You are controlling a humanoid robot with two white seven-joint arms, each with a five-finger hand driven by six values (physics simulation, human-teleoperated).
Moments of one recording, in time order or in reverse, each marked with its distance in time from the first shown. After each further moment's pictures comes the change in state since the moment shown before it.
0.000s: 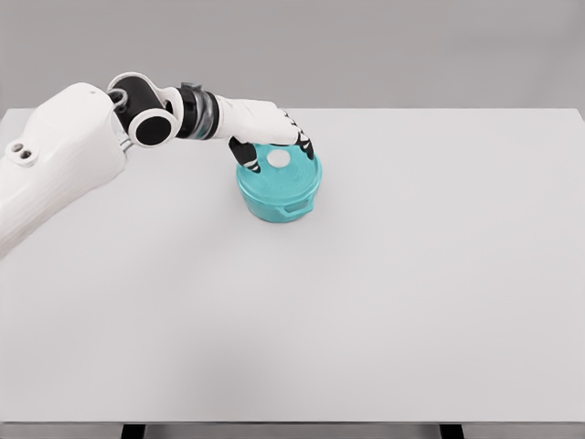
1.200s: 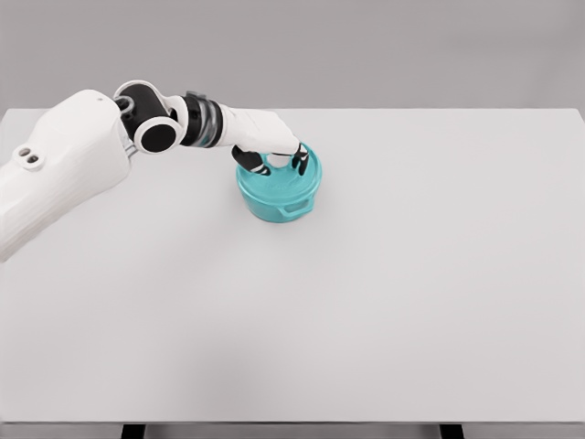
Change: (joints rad) left arm 0.003 -0.005 -0.028 0.004 0.000 -0.001 0.000; right arm 0.000 0.000 0.000 0.000 0.000 0.000 0.000
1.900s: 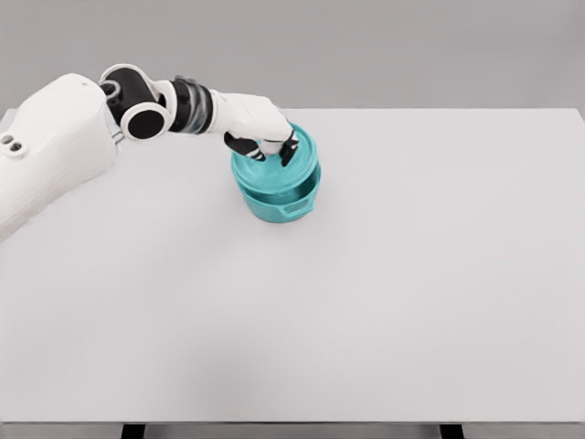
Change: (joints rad) left arm -0.038 0.030 0.000 -0.006 0.001 -0.017 0.000; right arm 0.000 0.000 0.000 0.000 0.000 0.000 0.000
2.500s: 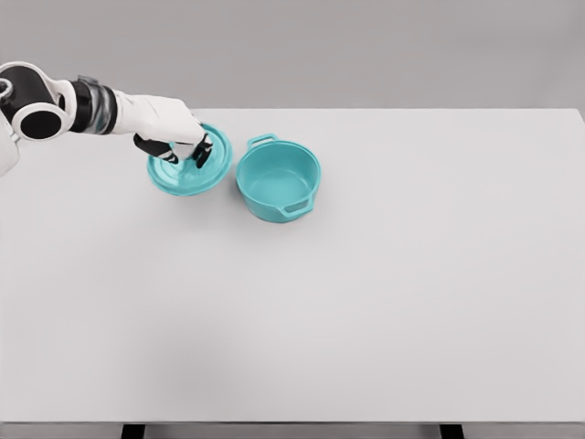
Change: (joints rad) left arm 0.008 0.235 -0.005 -0.003 -0.016 -0.156 0.000; right arm 0.000 0.000 0.000 0.000 0.000 0.000 0.000
